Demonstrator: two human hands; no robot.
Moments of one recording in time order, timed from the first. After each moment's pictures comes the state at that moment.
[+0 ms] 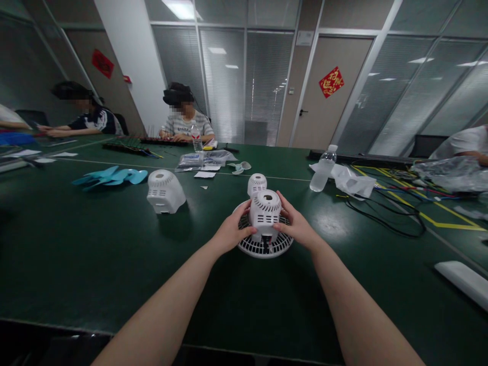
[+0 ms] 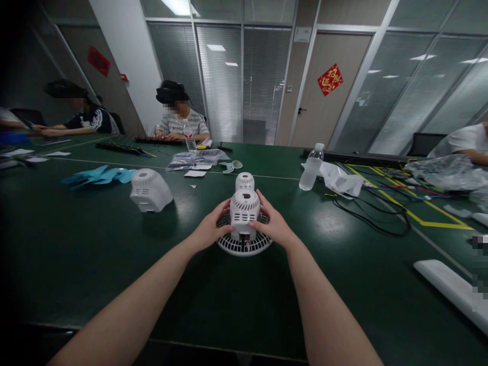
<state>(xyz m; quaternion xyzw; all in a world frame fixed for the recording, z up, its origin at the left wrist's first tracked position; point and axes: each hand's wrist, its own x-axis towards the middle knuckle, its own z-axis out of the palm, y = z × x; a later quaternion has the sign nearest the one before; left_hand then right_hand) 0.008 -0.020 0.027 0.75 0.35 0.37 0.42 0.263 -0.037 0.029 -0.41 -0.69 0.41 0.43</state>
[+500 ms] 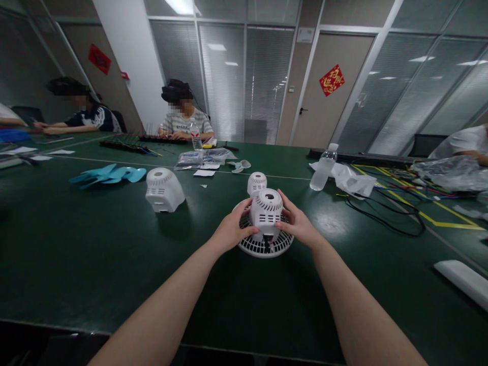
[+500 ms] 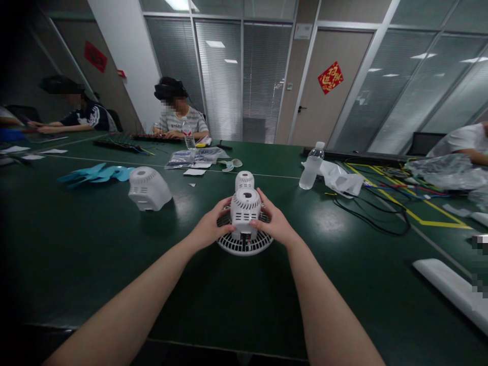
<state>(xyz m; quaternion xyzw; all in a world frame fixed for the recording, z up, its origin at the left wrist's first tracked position) 0.011 -0.022 0.032 0.76 0.40 0.33 0.38 0.262 -0.042 0.037 -0.39 -0.68 0.43 0.44</state>
